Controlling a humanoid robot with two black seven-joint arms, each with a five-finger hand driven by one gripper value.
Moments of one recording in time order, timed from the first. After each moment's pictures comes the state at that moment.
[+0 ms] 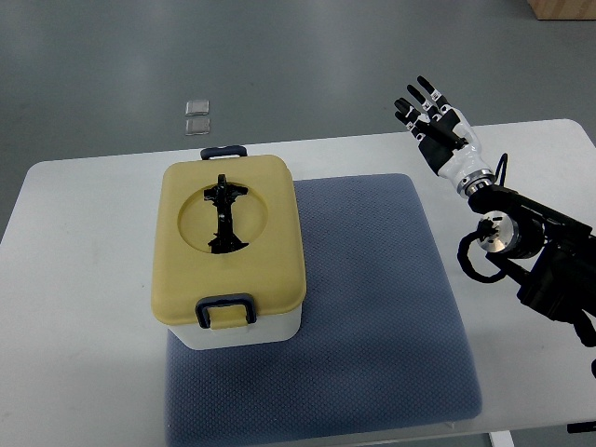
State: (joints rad) left arm 0.02 0.00 -0.07 -0.15 -0.06 -0.06 0.12; right arm 0.79 -0.21 0.53 0.66 0.12 0.20 0.50
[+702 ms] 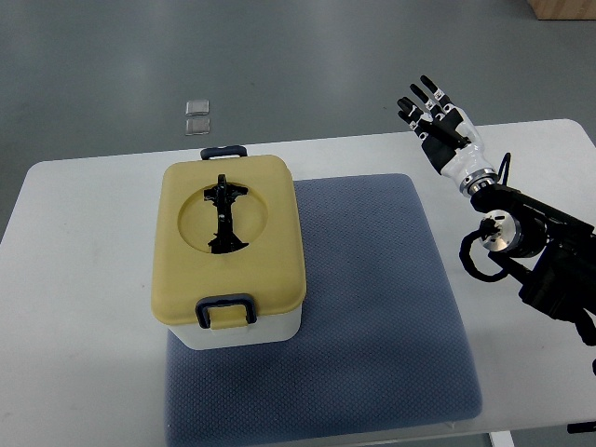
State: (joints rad) left arm 0.01 0.00 -0.08 -0.14 -0.06 -0.05 0.12; right arm 0.79 -0.21 0.53 0.65 0.12 0.20 0.50
